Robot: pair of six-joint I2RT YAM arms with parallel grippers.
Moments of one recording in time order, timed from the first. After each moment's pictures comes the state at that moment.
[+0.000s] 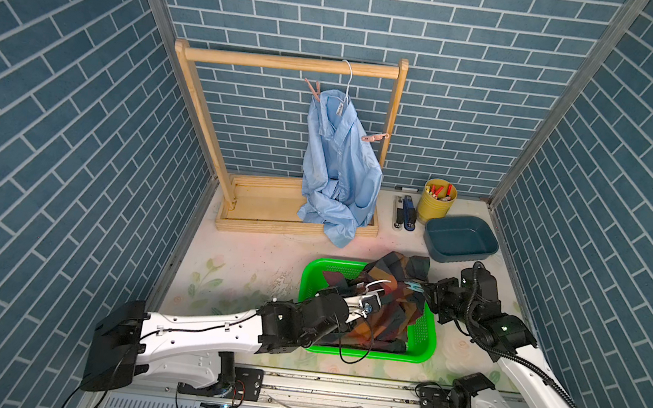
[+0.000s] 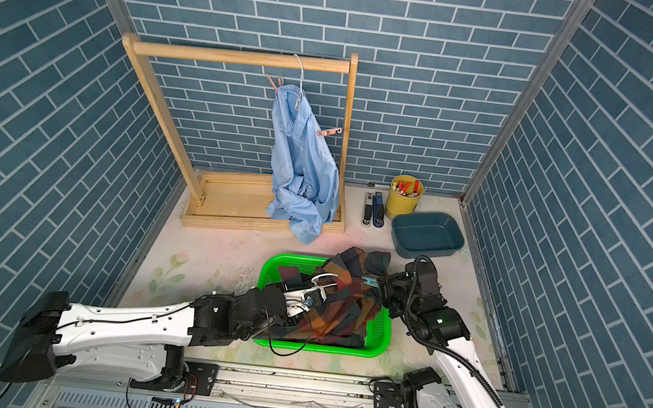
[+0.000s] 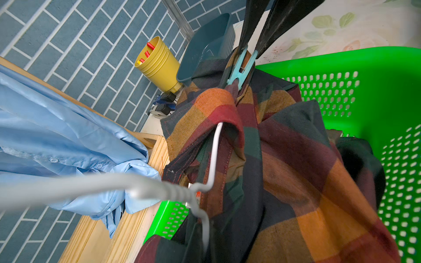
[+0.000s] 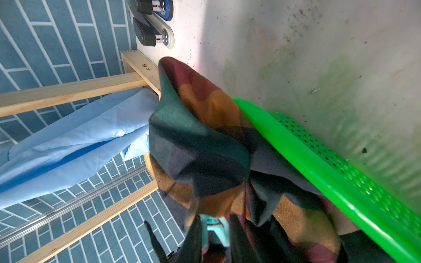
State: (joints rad) left arm -1.27 1.15 0.73 -0.11 -0.49 0.36; right arm 0.40 0.77 0.66 -0.60 -0.17 1.55
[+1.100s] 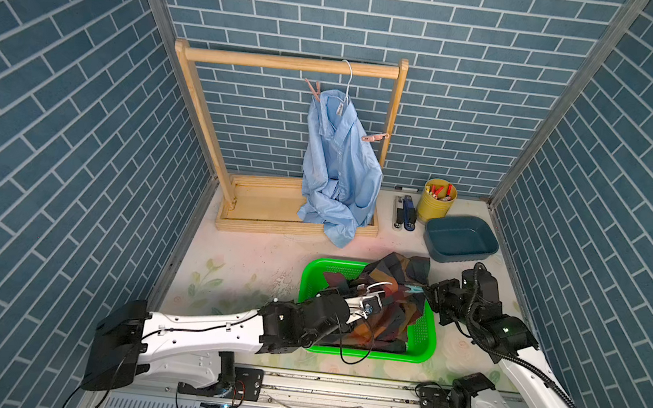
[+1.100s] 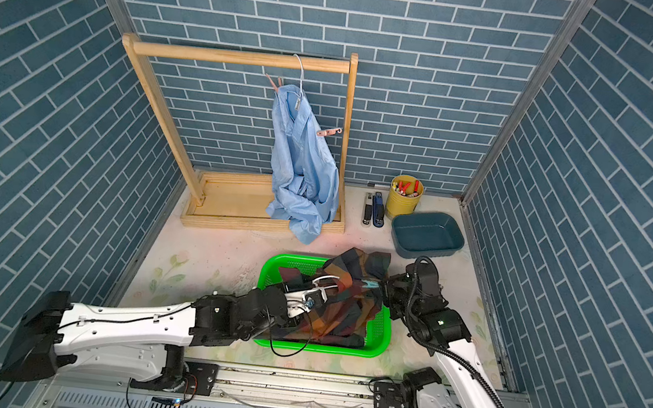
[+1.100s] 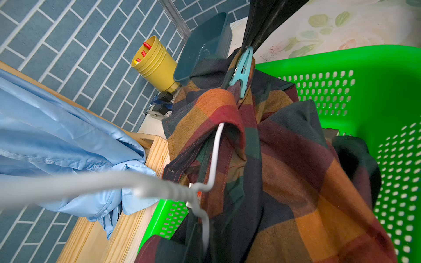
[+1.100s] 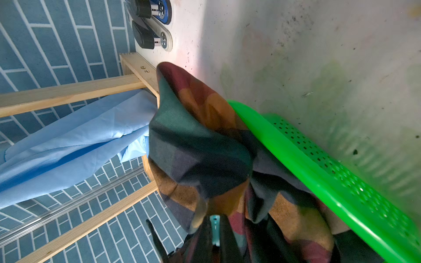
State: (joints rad) left arm -1.27 1.16 0.73 -0.11 -0.48 0.36; right arm 0.40 0.75 0.66 -0.64 -0.15 1.54
